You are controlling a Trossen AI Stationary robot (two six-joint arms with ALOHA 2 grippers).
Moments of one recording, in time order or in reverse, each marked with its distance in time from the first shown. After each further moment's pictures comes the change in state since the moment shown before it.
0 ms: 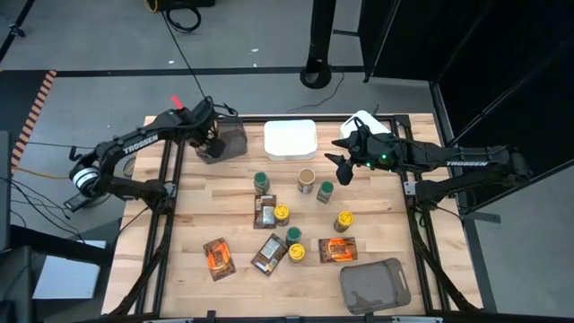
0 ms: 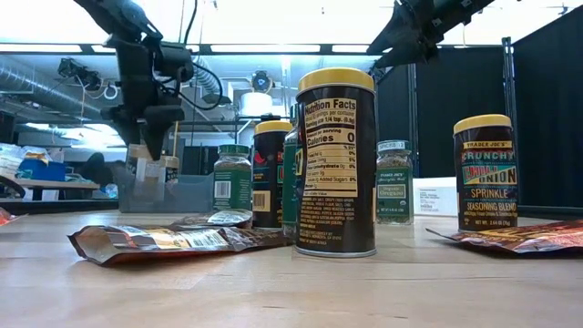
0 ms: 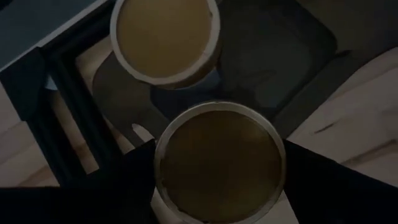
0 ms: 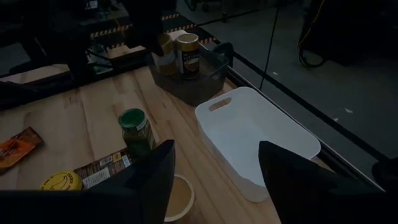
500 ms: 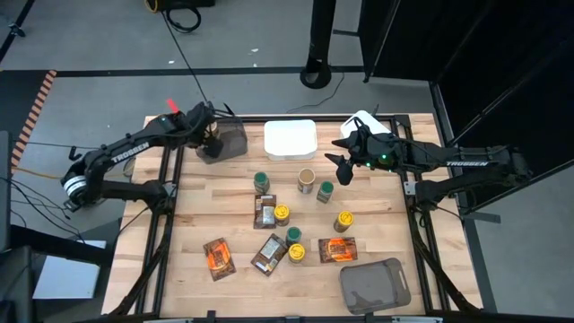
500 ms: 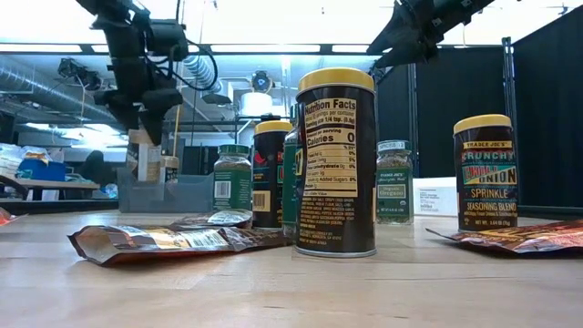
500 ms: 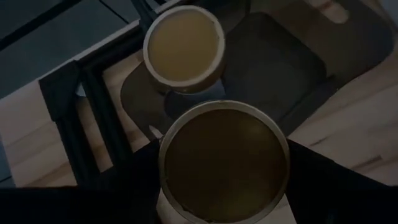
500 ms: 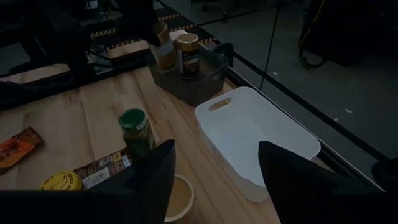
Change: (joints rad) left arm -0.077 -0.105 0.000 -0.017 -0.102 -0.099; right arm 0.000 0.000 0.000 0.000 0.000 -0.001
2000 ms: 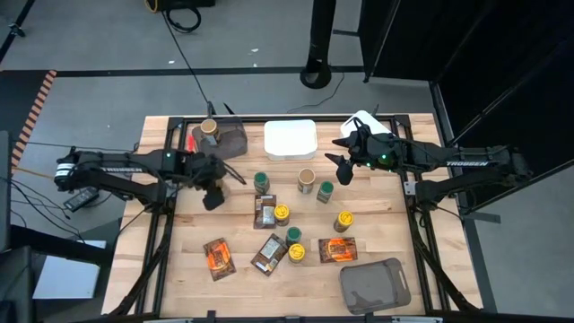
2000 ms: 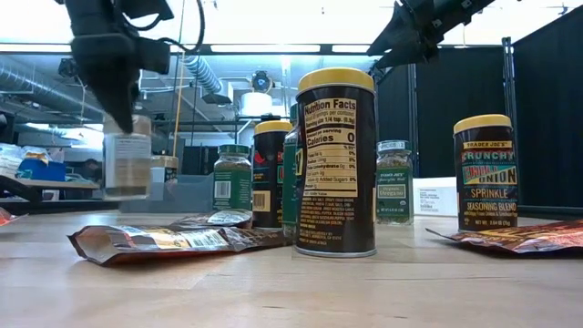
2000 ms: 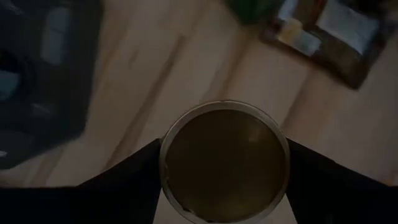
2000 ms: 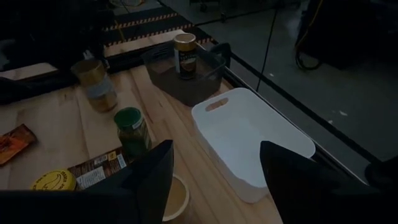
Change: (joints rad) left arm -0.637 -0.105 -0.079 -0.069 0.174 -0.060; right arm 0.000 0.000 0.000 -0.001 0.012 -0.022
